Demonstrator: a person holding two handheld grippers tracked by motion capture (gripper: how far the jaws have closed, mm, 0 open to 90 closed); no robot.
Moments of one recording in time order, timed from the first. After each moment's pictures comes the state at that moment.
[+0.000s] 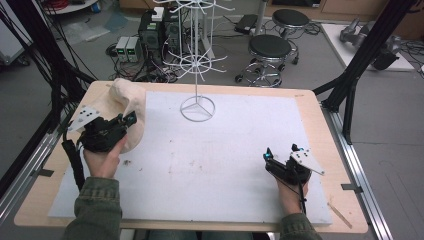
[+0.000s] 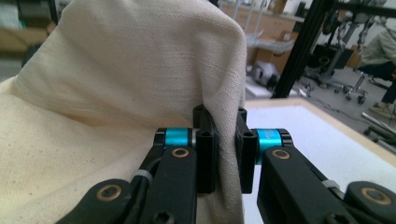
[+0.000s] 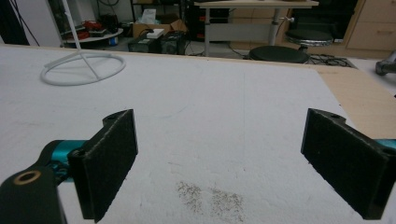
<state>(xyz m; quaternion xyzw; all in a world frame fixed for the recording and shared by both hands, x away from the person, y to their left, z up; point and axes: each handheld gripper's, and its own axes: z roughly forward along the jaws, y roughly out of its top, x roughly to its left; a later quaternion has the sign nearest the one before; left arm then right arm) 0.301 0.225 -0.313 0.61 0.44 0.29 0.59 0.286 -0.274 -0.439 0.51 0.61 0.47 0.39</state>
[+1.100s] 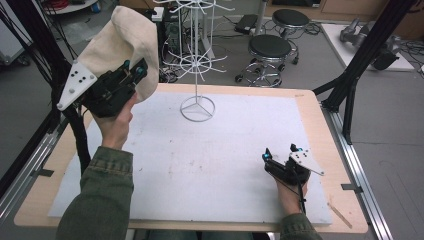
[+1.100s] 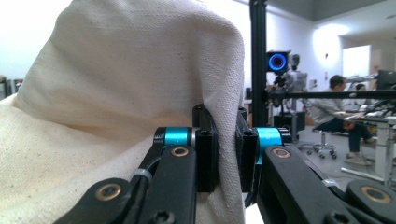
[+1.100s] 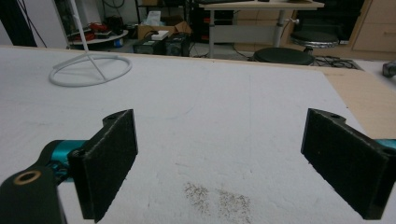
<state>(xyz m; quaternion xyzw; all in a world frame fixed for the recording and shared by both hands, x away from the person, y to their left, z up) 0.319 0.184 -0.218 0.54 0.25 0.37 0.71 0.285 -0.273 -0.438 0.51 0.61 0.48 0.38</state>
